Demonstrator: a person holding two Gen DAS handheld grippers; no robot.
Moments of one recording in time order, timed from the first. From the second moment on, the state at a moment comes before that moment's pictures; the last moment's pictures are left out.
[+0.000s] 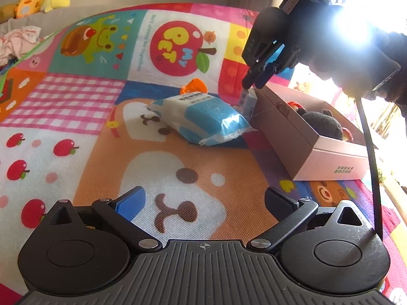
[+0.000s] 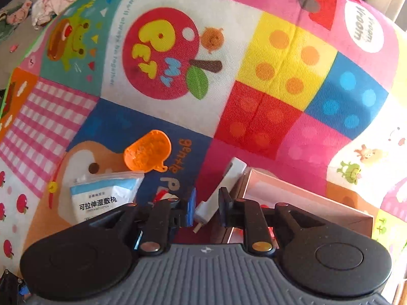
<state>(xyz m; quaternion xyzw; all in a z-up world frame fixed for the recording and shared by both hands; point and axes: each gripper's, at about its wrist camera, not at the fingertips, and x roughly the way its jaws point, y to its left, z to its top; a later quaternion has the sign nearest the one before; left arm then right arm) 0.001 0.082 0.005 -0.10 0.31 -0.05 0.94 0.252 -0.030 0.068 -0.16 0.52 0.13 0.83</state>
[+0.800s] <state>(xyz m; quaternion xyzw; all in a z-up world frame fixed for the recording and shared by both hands) 0.001 0.083 0.005 -0.10 0.32 -0.05 0.94 0.096 -0.112 0.121 -0.04 0.48 0.30 0.82</state>
